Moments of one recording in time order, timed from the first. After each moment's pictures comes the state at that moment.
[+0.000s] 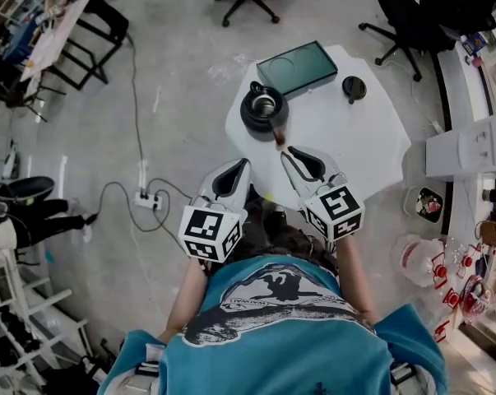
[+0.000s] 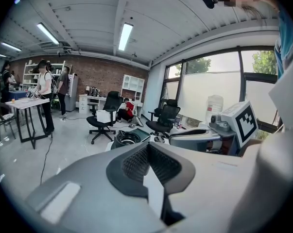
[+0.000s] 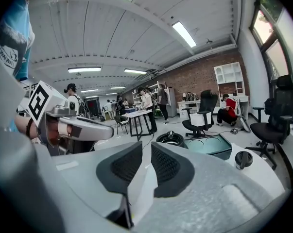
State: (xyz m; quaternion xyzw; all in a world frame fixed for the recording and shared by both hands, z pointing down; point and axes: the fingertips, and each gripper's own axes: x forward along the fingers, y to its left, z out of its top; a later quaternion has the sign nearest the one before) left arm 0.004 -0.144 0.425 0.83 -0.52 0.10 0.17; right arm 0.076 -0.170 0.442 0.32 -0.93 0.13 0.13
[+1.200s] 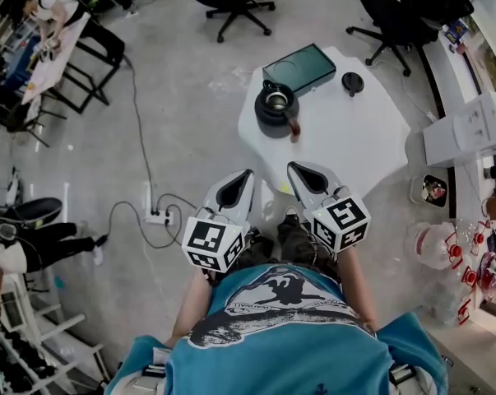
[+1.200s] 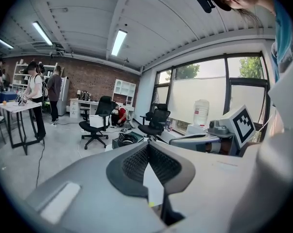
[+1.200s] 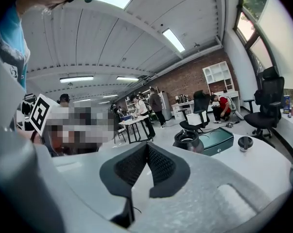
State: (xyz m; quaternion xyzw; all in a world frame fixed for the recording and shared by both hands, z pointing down) left arm -0.041 -0.083 0.398 0.87 -0.47 0.08 0.14; right arm 0.035 -0.099 0.420 0.37 -0.91 0.17 0.07
